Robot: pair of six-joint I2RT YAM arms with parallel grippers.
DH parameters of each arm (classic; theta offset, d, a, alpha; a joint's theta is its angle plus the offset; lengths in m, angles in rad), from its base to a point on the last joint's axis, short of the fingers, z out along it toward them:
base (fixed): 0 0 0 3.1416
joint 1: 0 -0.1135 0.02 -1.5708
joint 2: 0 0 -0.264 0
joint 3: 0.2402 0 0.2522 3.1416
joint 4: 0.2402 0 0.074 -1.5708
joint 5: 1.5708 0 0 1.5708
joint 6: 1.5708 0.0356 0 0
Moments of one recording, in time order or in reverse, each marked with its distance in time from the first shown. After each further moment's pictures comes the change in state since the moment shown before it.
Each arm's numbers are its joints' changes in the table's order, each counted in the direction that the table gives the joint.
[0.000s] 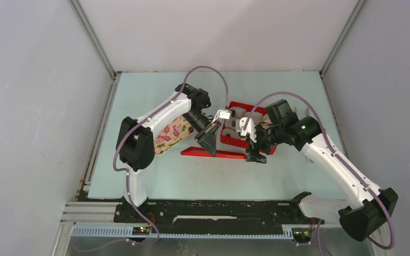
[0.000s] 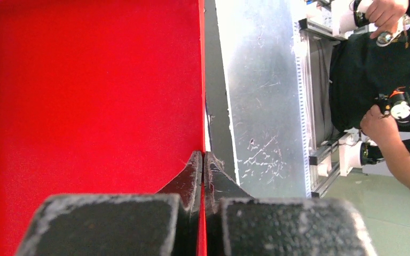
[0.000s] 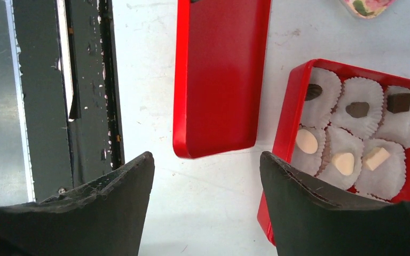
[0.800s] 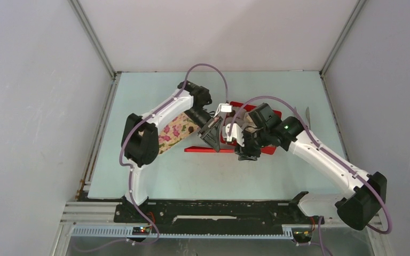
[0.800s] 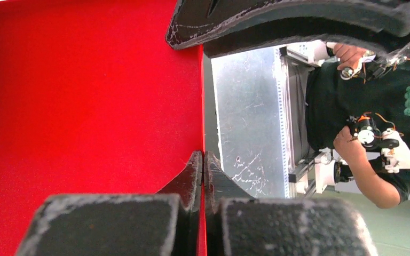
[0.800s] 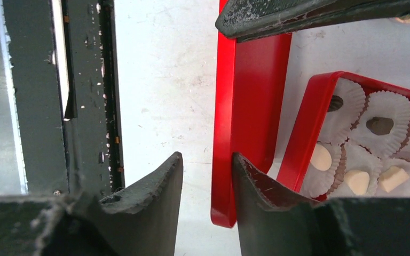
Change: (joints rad) left arm -0.020 -0.077 0.075 0.002 0.078 -0.079; right arm -0.142 -0.100 -0.007 -0.054 0.093 0.037
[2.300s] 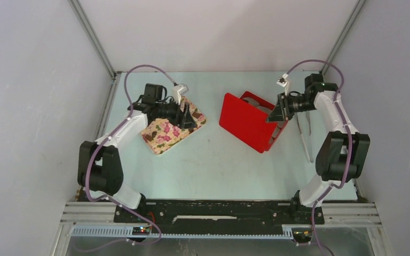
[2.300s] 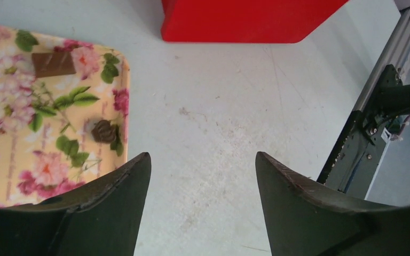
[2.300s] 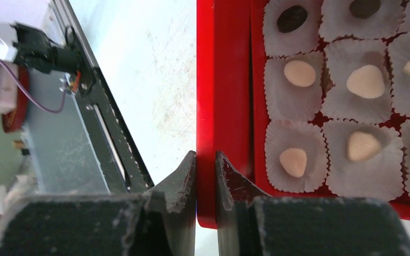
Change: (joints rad) left arm -0.364 0.510 -0.672 -1.118 -0.413 -0.718; right arm 0.734 -0.422 0.285 0.149 -0.461 0.173
